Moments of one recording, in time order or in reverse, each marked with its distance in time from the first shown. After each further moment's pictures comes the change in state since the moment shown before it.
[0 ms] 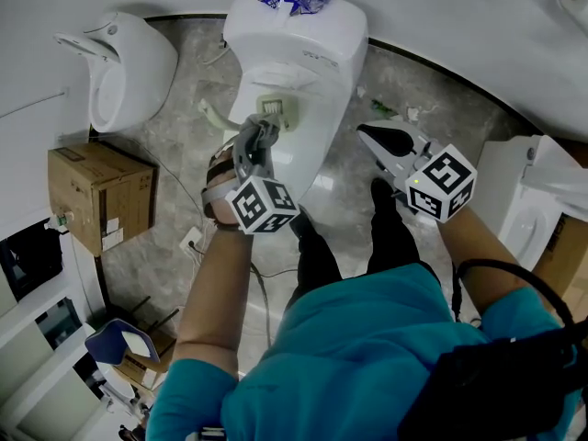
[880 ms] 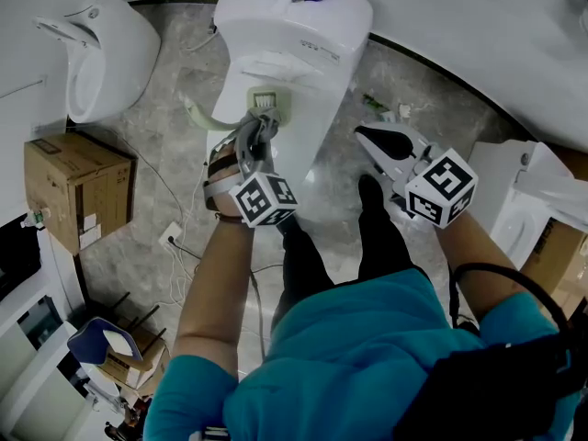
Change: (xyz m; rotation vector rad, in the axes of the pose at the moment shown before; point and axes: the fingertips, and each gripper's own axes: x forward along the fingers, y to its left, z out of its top) left arm 0.056 -0.032 -0.024 -0.023 -0.025 0.015; right arm 0.025 -0.008 -0.023 0.005 0.072 -0.001
